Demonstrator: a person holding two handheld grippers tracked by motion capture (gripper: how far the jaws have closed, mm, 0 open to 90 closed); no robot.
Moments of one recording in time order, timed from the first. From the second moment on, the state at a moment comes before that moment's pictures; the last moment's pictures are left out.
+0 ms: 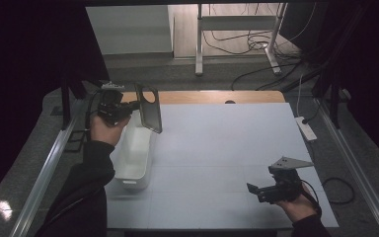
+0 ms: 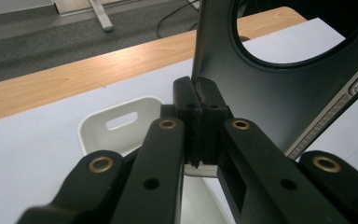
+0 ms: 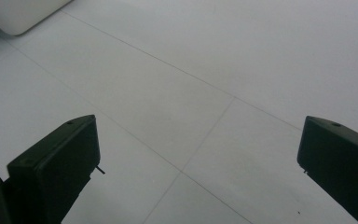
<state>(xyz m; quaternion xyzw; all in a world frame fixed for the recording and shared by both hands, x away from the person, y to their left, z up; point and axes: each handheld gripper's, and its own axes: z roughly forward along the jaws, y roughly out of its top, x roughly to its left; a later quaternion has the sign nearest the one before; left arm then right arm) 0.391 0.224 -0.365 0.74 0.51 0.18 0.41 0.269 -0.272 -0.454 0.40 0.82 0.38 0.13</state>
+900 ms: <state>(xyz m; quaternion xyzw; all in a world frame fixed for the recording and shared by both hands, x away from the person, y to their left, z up) 0.417 0.247 -0.371 0.72 0.55 0.20 0.39 0.252 -0.307 -0.456 0.44 0.79 0.39 0.15</state>
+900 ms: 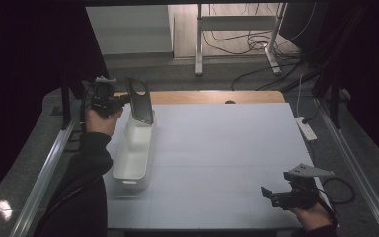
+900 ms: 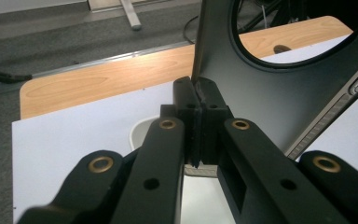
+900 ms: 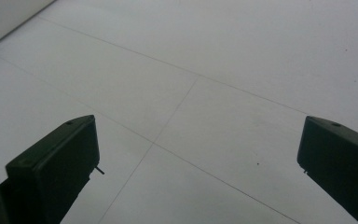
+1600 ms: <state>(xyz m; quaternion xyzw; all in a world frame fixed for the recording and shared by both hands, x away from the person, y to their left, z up) 0.434 0.259 -0.388 0.69 0.58 0.20 0.38 0.252 -0.309 -0.457 0.45 0.79 0.39 0.15</state>
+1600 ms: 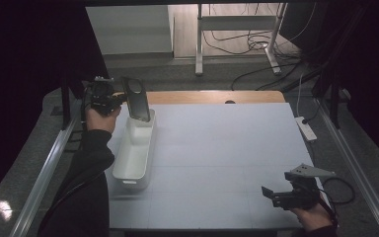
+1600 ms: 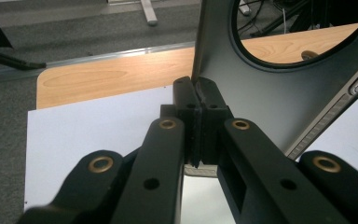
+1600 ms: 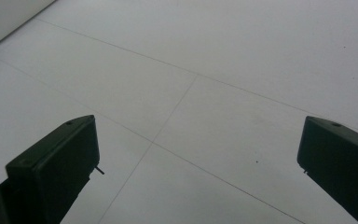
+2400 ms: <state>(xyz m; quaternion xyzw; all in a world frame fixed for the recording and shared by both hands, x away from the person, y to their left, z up) 0.447 0.255 -0.421 0.69 0.59 0.20 0.36 0.252 -0.308 -0.457 0.45 0.79 0.38 0.15</state>
